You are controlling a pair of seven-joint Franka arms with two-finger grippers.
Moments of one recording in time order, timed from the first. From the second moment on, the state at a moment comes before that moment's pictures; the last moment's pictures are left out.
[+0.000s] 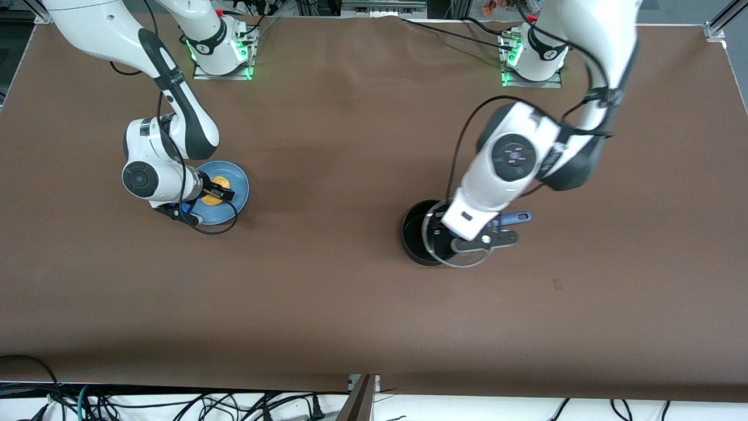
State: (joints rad) left arm -0.21 0.50 -0.25 -1.49 0.05 1.98 -0.55; right arm 0.05 0.42 0.08 -2.12 -0.02 2.22 0.54
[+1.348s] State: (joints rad) left arm 0.40 0.38 -0.24 -2.03 0.04 2.30 0.43; right arm 0.29 0.47 0.33 -1.55 0.02 2.09 0.87
